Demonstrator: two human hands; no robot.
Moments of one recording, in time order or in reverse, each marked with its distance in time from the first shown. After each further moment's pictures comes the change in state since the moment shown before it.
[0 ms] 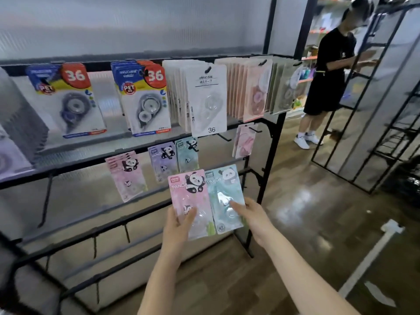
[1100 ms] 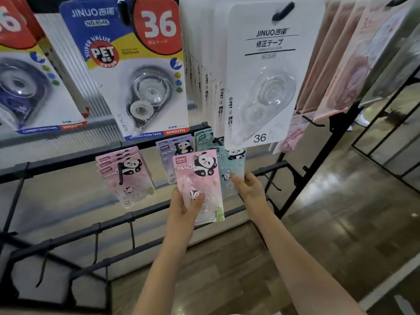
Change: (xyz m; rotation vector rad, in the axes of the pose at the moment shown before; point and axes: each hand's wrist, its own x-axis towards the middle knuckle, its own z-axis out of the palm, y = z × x) left_hand 0.142 -0.011 -0.002 0.022 0.105 0.048; right_hand 0.191 0.015 0.068 0.084 -0.020 -0.062
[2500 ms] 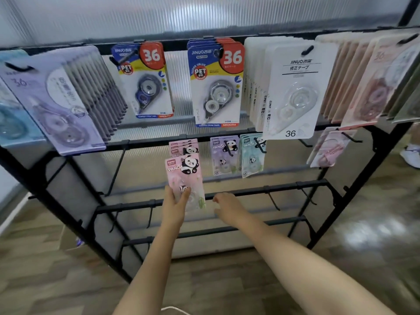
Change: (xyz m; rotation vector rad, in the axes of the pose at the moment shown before) left_hand -0.036 -0.011 -0.101 0.079 0.331 0.076; right_hand -0.066 0.028 0.094 -1.260 -0.638 -0.267
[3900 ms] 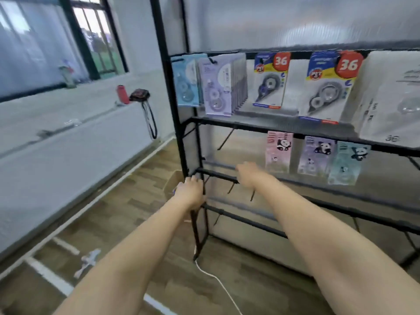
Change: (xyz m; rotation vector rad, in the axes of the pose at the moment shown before) left_hand -0.134 0.045 -0.161 1.571 -0.046 -0.196; right_hand -0.066 -0.175 -0.014 -0.496 -0.080 -0.473
